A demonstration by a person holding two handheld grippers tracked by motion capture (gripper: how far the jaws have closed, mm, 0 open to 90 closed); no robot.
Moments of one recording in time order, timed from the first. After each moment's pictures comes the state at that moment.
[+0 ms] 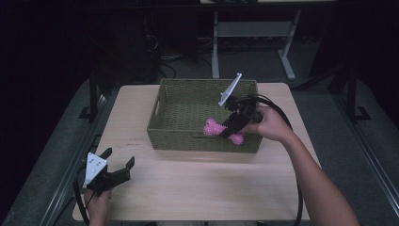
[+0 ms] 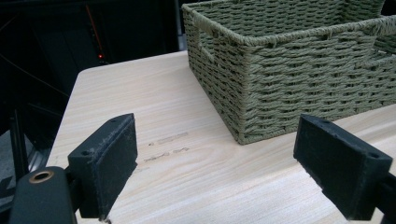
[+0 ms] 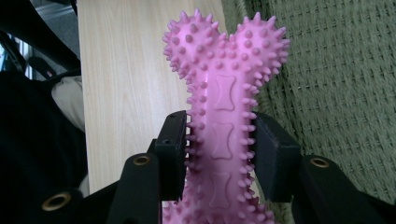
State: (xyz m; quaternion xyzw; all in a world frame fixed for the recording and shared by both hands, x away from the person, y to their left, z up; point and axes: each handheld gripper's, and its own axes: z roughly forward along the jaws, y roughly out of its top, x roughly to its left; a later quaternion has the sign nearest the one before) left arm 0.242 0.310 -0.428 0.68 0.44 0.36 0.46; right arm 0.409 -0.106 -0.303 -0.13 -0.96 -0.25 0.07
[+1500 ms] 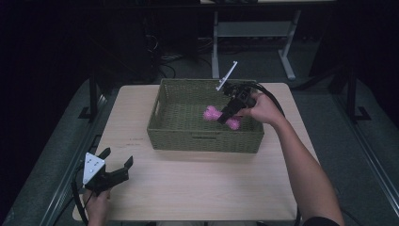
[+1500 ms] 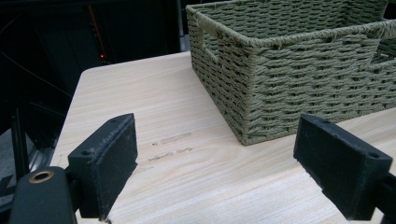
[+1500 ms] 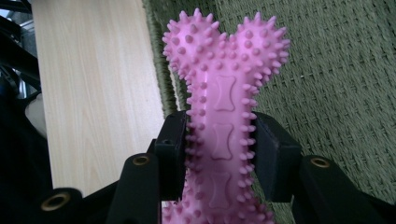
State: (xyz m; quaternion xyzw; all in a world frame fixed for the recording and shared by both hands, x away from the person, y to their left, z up) left arm 0.242 0.314 -0.428 0.68 0.44 0.36 0.46; right arm 0.473 -0.104 -0.317 -0.18 -0.95 -0.24 0.08
